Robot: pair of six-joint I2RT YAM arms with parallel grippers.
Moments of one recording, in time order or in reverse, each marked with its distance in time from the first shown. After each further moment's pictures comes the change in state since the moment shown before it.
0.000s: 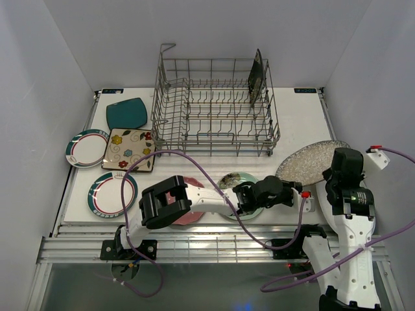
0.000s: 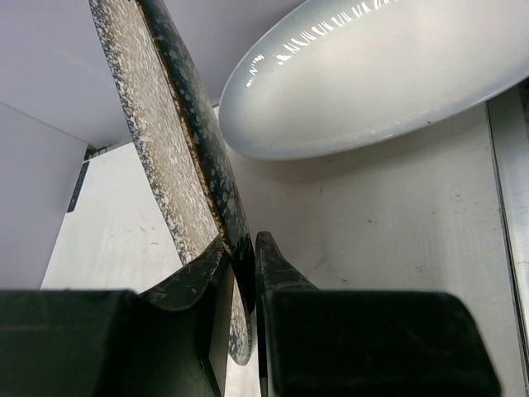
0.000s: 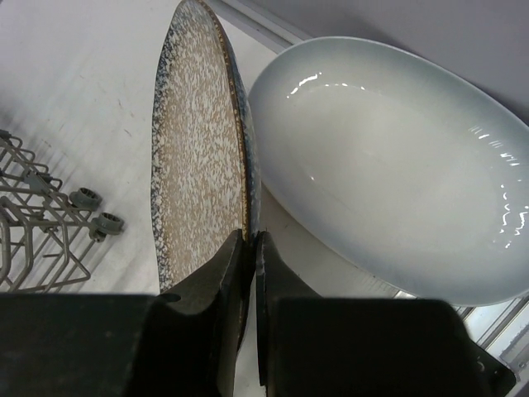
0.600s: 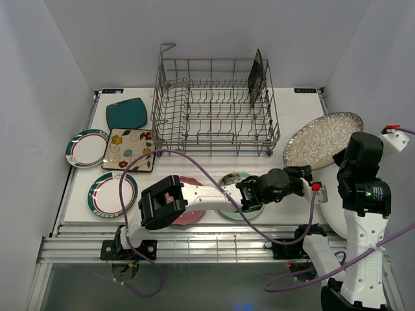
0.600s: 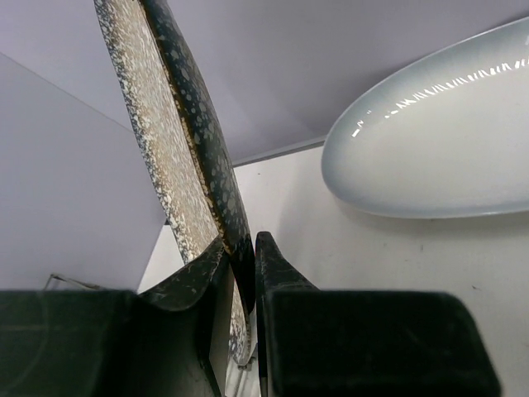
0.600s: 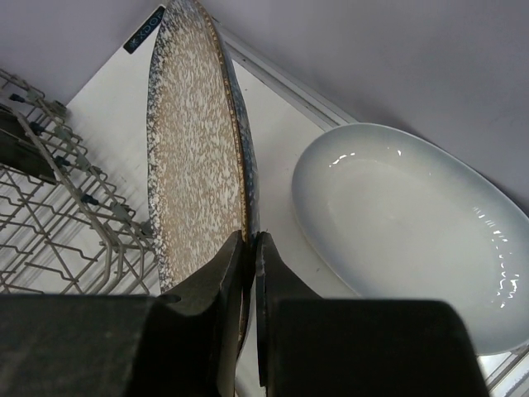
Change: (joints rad) left arm -0.016 -0.009 0.144 0.001 -0.124 0.093; right arm -0.006 0.093 0.268 0.011 -0.025 -0.115
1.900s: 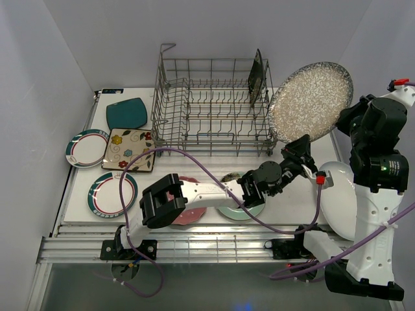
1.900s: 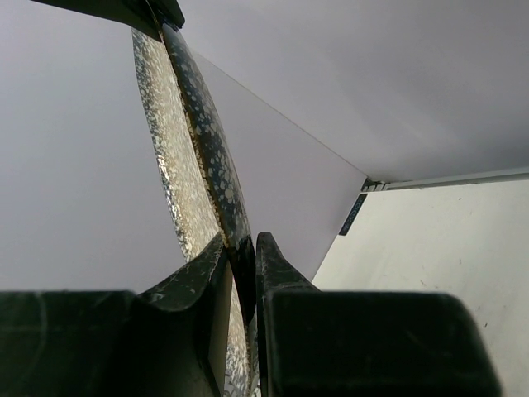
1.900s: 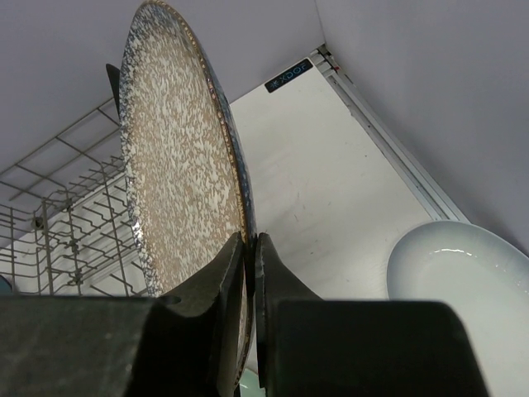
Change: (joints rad) left arm 0.015 0.016 0.081 0.286 -0.216 0.396; right arm -0.002 0.240 0.374 0.089 -0.274 -0.140
